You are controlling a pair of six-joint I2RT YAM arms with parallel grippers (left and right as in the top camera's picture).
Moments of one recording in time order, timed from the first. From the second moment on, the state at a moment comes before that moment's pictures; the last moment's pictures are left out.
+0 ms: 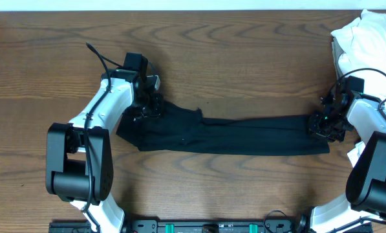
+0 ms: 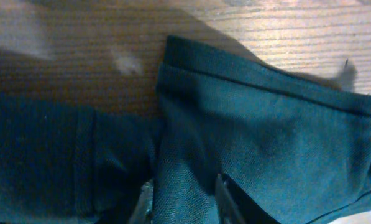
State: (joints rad) left arm -0.15 1.87 1.25 -0.86 0.26 -0.14; right arm -0.30 1.78 1.02 -0.79 -0.09 0.08
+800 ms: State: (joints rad) left arm -0.15 1.81 1.40 -0.81 0.39 -0.11; right arm -0.30 1.78 1.23 -0.88 -0.11 0.10
